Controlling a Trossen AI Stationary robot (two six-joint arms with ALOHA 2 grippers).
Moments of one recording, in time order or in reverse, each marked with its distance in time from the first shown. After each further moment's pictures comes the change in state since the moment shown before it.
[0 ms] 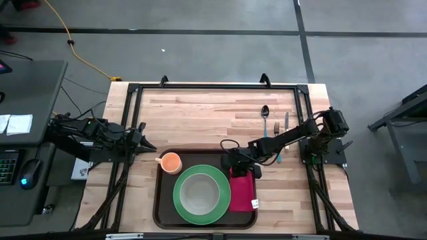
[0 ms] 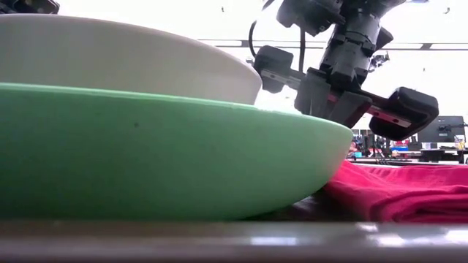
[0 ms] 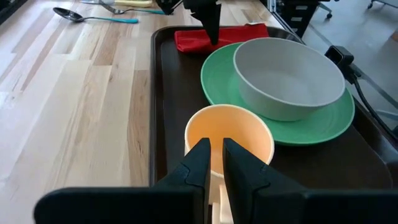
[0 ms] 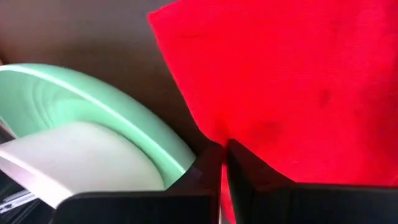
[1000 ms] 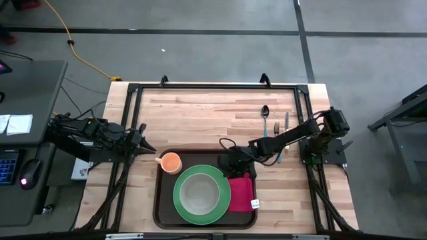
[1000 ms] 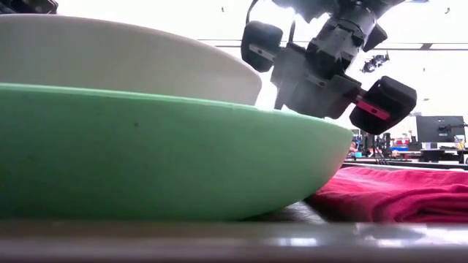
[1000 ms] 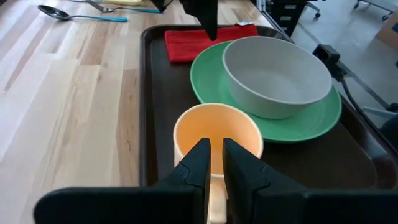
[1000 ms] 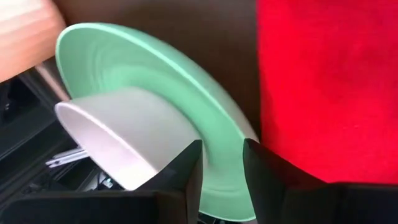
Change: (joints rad) left arm 0.000 0.000 0.000 0.000 0.042 0.000; right arm 0.000 -0.010 0.000 0.152 -0.012 -0.016
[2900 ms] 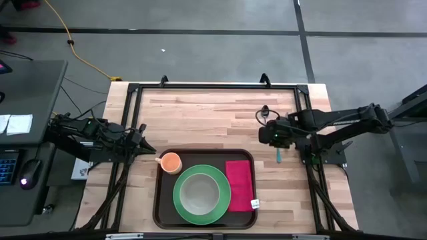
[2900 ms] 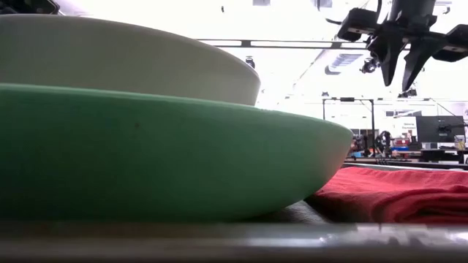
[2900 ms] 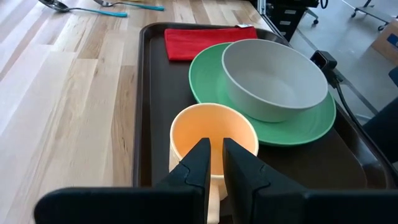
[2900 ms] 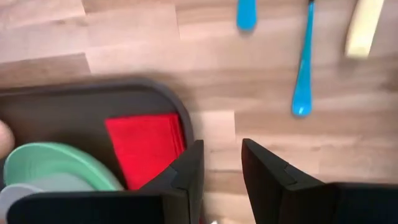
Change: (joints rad) left arm 0.000 0.000 0.000 0.001 0.005 -0.053; right arm -0.154 -0.607 0.000 -1.056 0.240 -0.196
